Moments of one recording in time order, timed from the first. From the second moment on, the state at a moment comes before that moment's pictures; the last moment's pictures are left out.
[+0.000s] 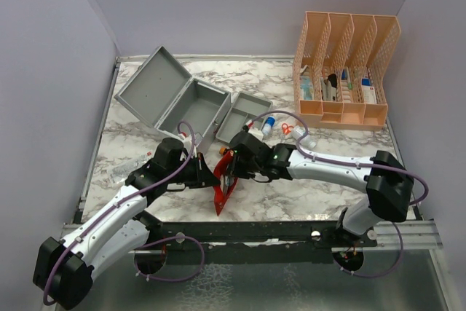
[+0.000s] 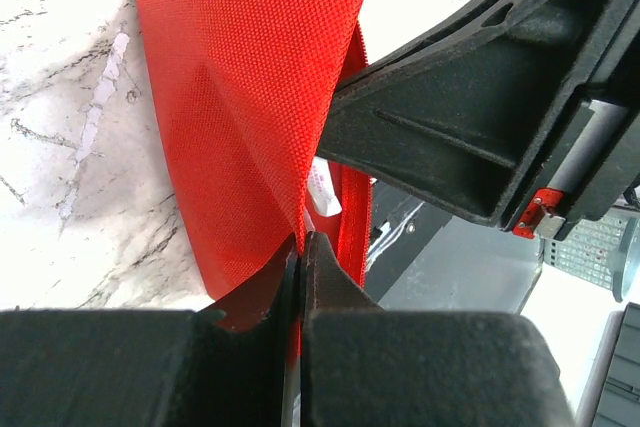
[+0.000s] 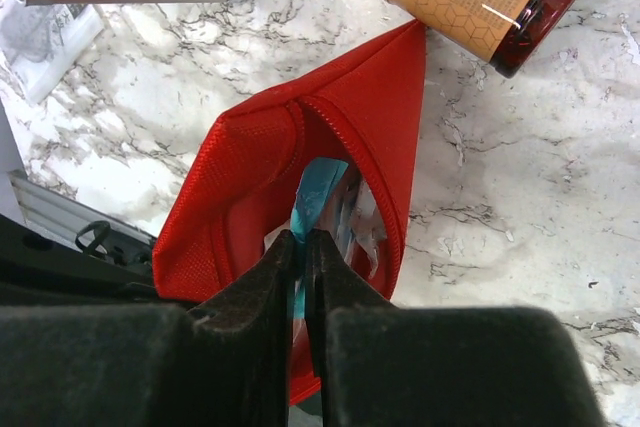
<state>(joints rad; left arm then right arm) -0.55 0.80 0.47 -0.35 0.51 -0.73 1.08 1.56 1.06 -0.37 0.15 1.12</state>
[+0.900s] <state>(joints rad) -0.55 0.81 0.48 -0.36 0.51 -0.72 1.08 1.58 1.15 -0.44 0.25 1.06</state>
